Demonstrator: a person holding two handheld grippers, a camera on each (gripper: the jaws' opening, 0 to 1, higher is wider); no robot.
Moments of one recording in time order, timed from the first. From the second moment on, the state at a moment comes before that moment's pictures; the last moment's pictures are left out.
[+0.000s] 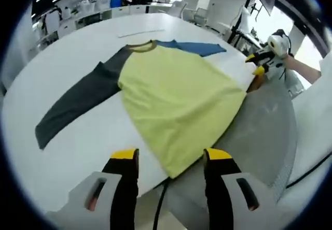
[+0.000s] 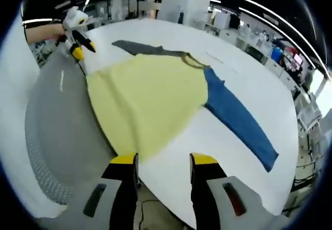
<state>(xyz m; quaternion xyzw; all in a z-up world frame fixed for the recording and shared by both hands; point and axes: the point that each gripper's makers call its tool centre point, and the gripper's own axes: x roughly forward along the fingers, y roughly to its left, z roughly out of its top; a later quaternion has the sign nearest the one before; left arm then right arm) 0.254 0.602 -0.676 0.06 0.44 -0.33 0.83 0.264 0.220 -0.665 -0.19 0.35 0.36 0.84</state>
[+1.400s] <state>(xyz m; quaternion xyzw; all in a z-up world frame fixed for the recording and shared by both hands) 0.234 0.609 -0.621 0.03 0.41 -0.30 0.86 0.259 0.230 -0.576 0.01 0.27 0.33 0.91</state>
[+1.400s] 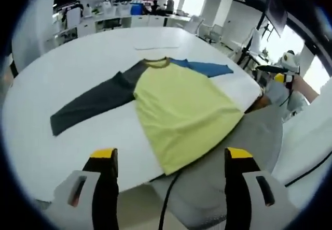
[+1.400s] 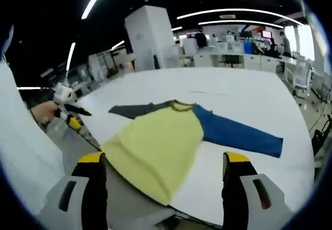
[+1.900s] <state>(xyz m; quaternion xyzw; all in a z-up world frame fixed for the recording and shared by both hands) 0.217 0.628 -0.598 0.06 0.42 -0.31 0.85 0.229 0.227 -0.581 -0.03 0.31 0.33 0.89</state>
